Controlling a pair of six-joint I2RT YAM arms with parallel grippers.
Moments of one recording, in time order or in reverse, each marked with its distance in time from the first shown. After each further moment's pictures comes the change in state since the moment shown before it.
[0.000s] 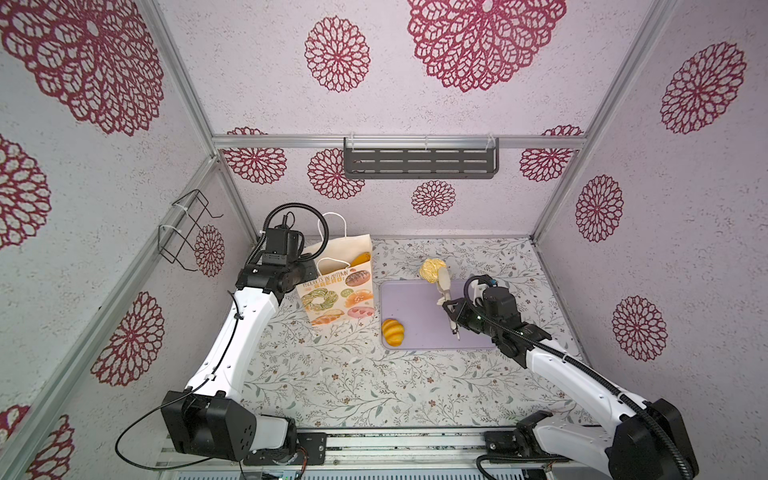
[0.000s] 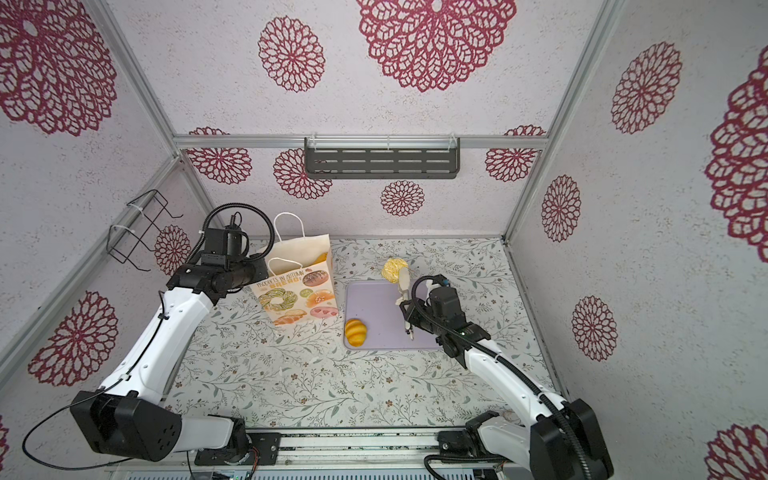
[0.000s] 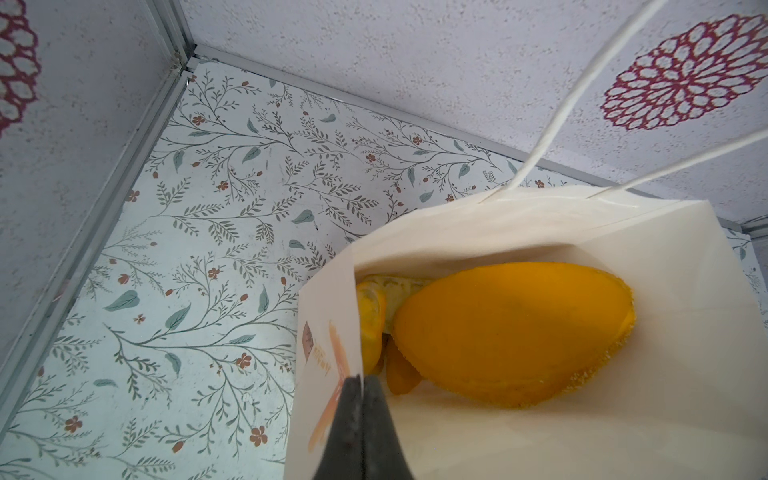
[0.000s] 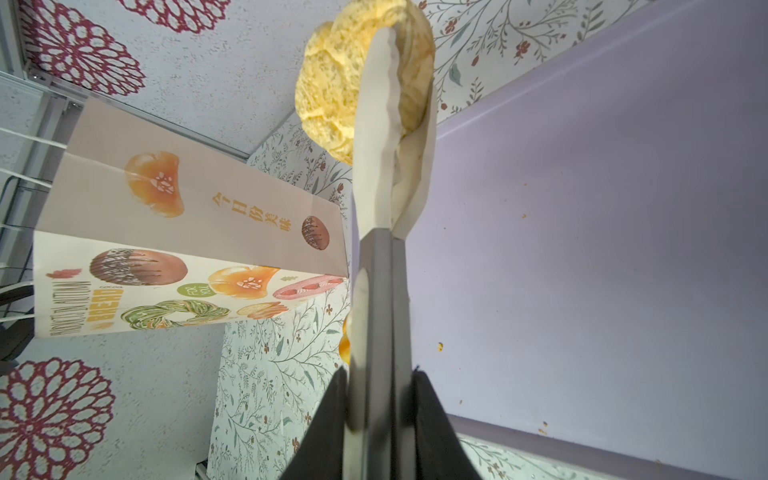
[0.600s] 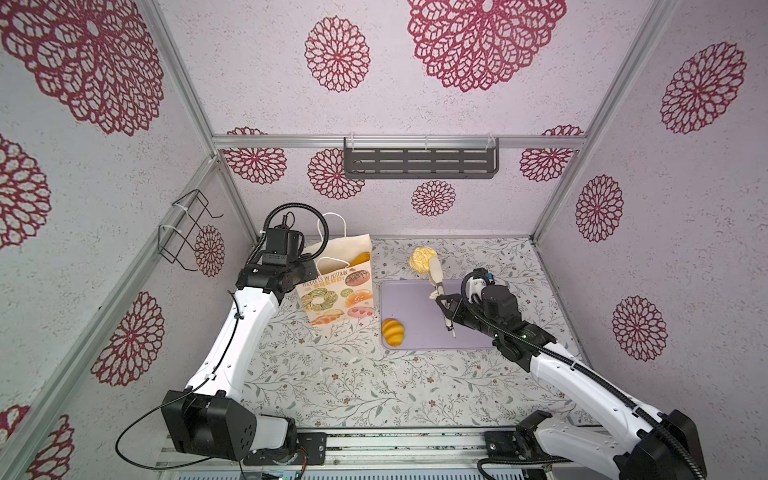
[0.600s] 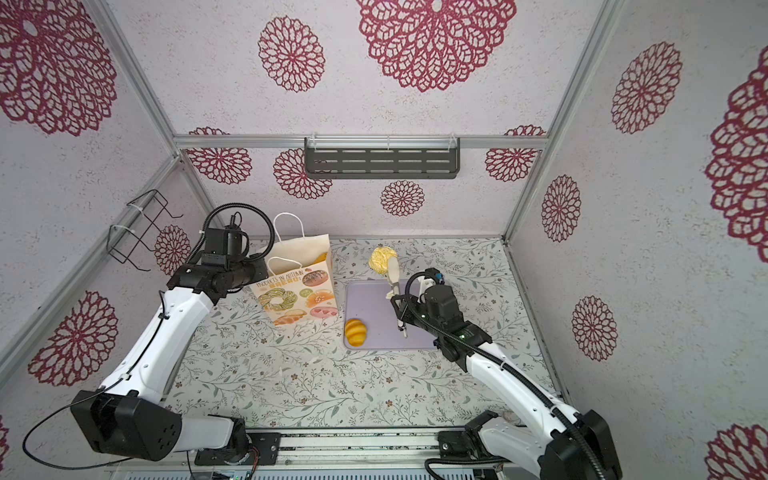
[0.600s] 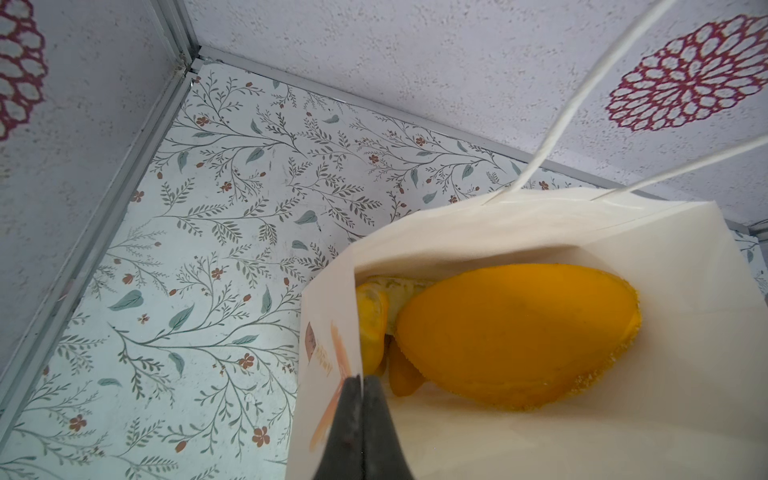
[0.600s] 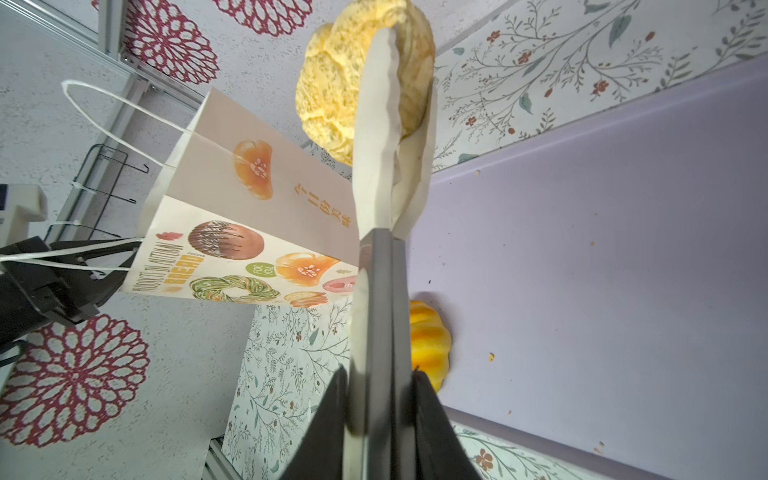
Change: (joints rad) left arm 0.000 0.002 0.000 0.000 -0.008 0.000; right arm 0.091 -0.055 0.077 -0.016 0.046 -0.037
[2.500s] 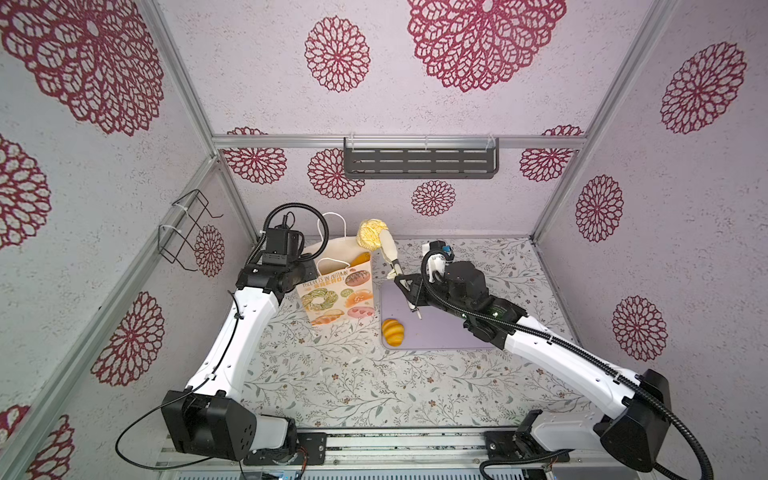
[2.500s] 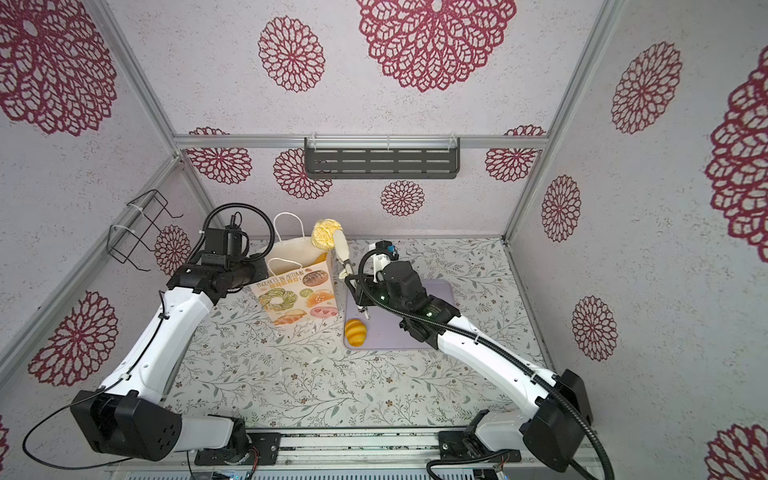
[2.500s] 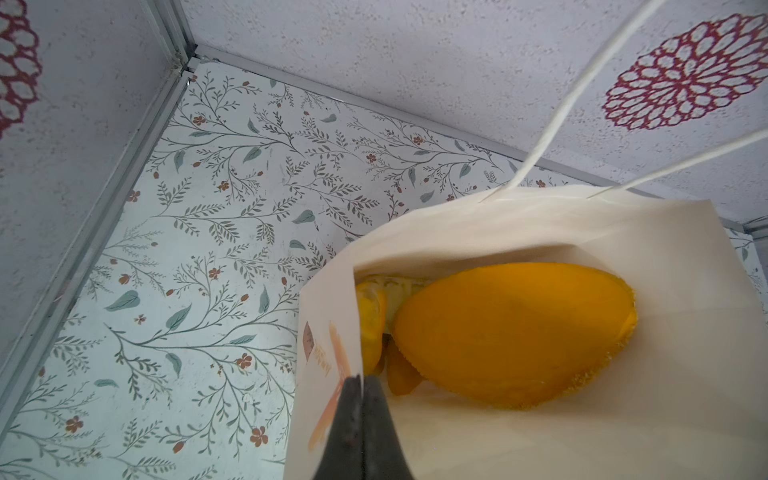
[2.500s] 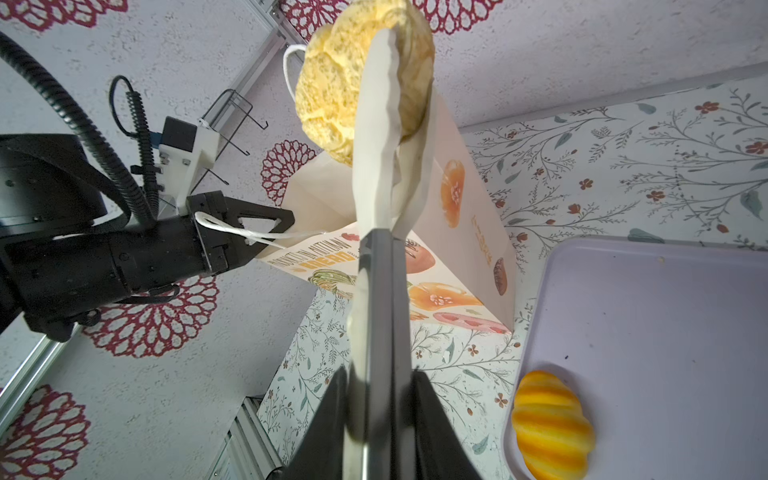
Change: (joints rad) left arm 0.000 0.000 0.000 0.000 0.008 0.001; right arm 0.245 0.243 0.384 -0.010 0.055 -0.119
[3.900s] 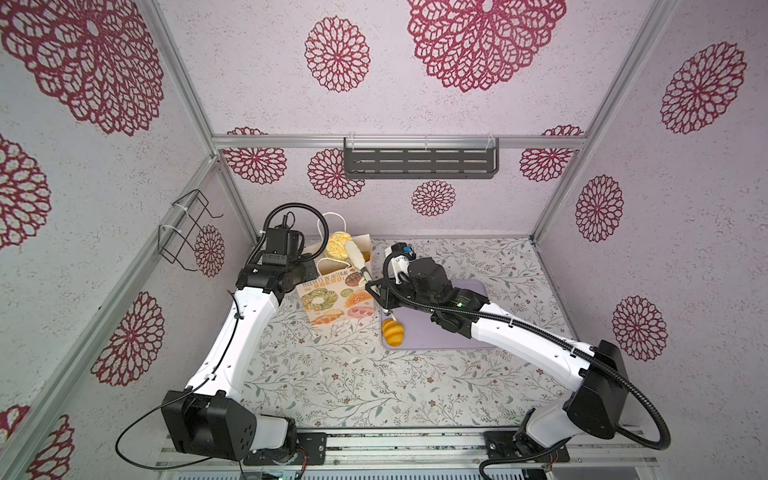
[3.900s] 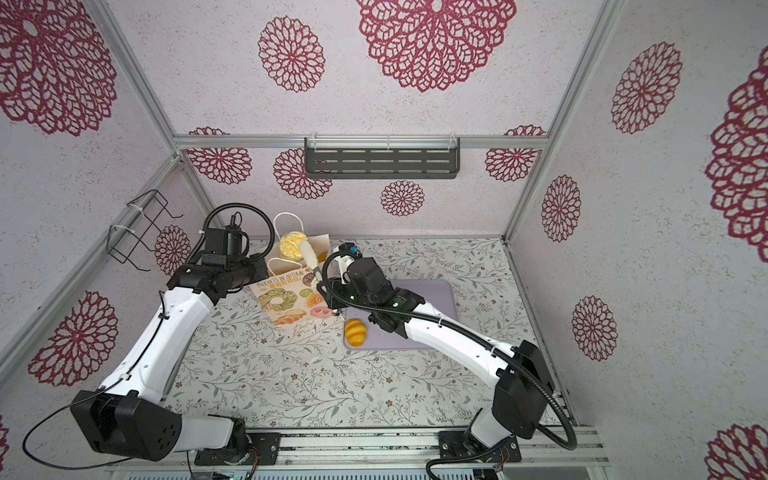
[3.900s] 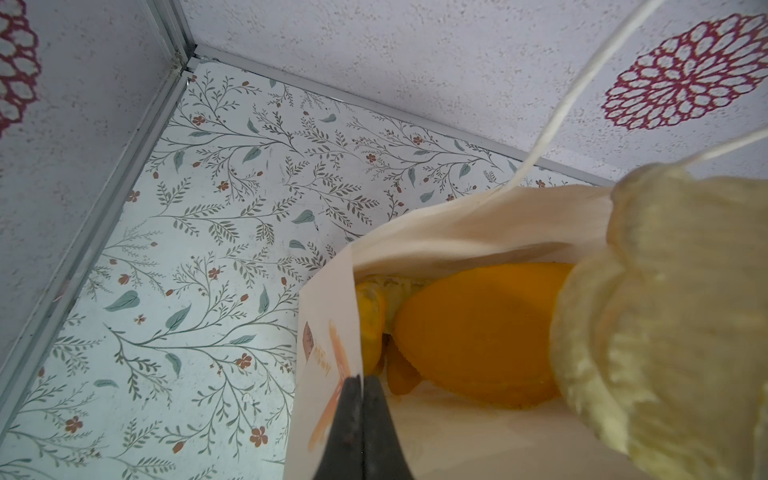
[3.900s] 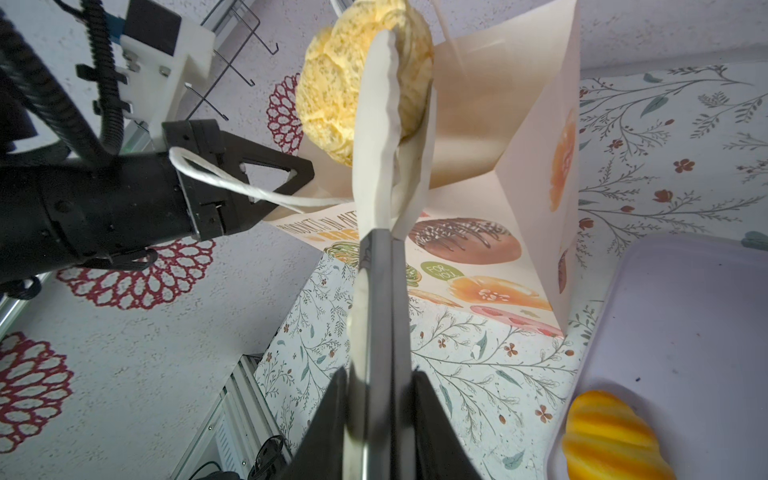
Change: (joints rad) left arm 0.000 0.000 0.000 0.000 0.001 0.000; right arm 0.097 0.219 0.180 -0.044 -0.028 -0.054
